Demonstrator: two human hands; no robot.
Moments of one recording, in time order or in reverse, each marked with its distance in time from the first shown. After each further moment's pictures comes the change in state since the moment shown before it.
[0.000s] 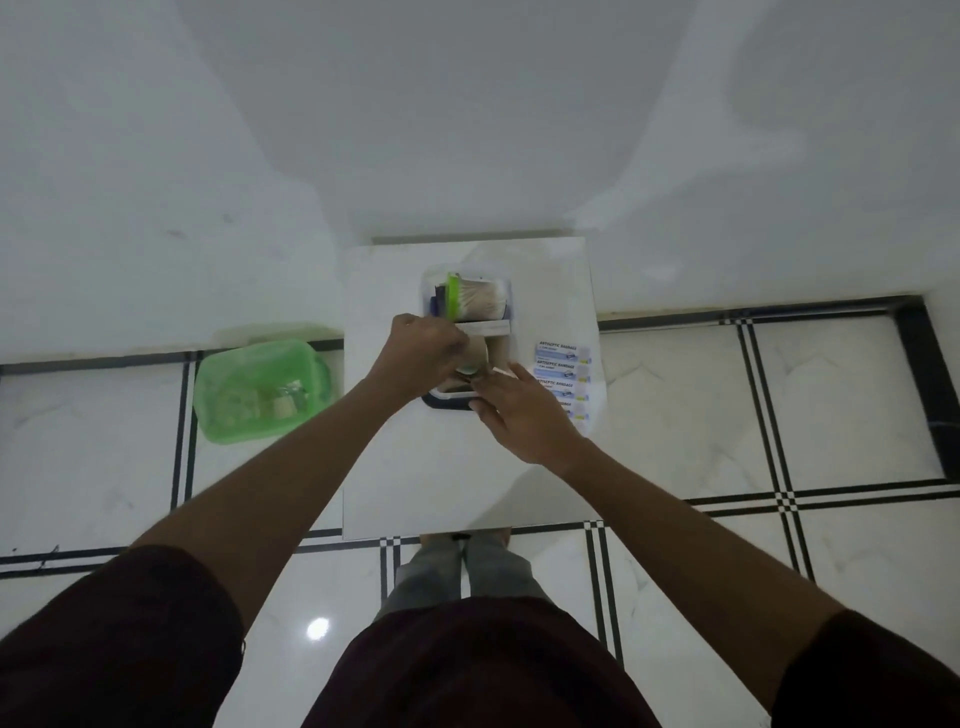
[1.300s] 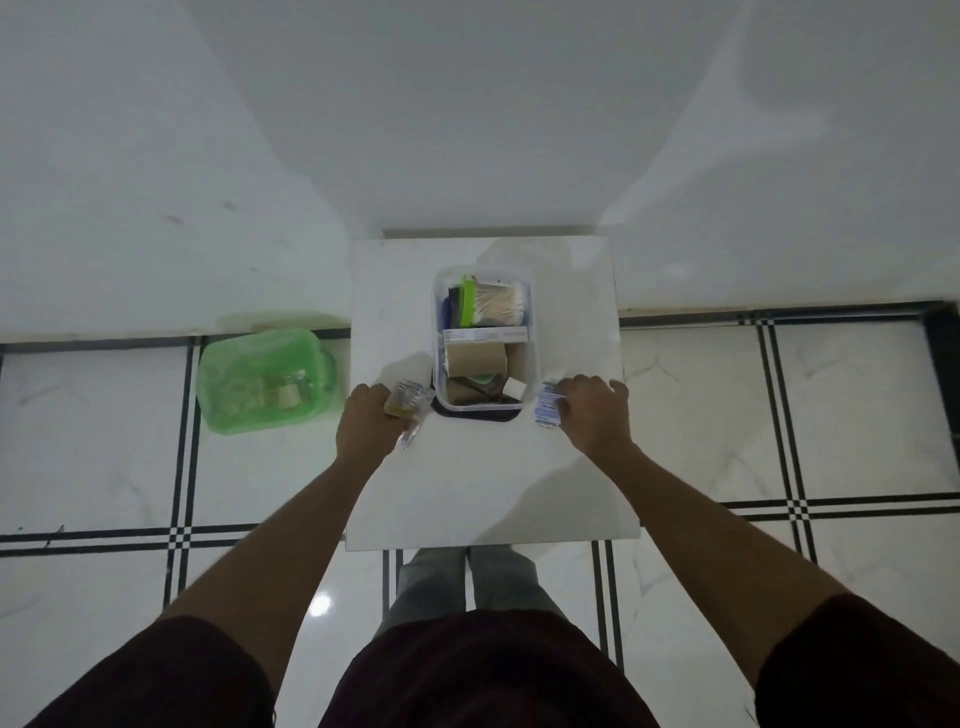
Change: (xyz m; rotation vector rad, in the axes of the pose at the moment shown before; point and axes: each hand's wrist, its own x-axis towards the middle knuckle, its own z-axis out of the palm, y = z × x) left_hand -0.065 -0.042 0.072 -0.449 -0.094 -0.866; right_hand -0.004 0.080 0.019 -0.232 -0.115 0.483
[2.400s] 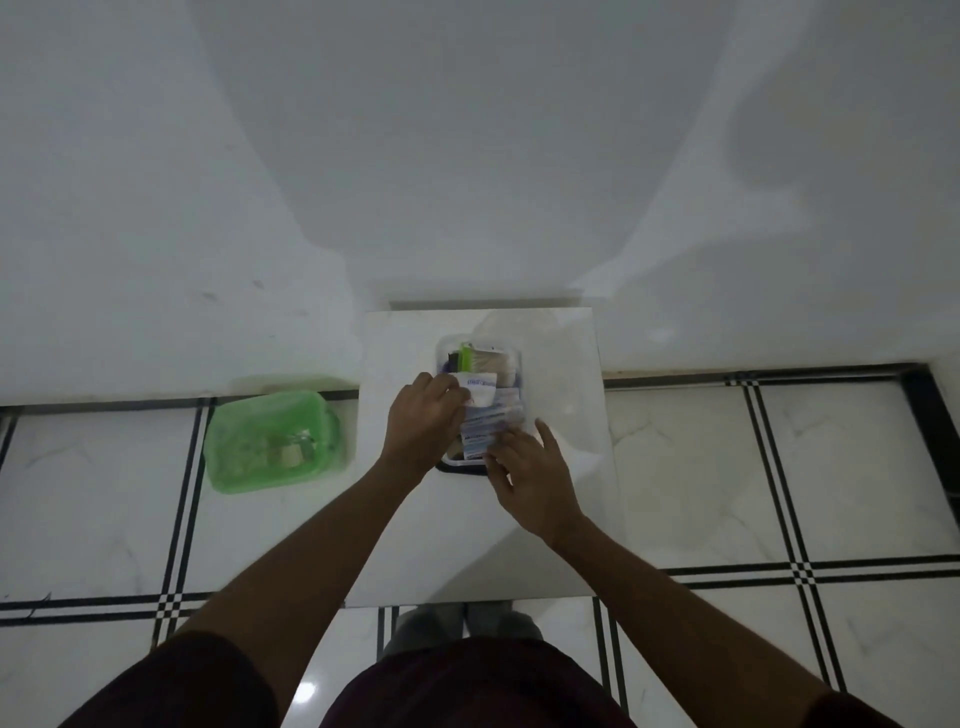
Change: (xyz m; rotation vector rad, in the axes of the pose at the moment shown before) left_hand -0.011 0.093 -0.037 0.303 0.461 0.895; right_hand -0.032 -0.069 -0.023 0.257 0.333 -0.366
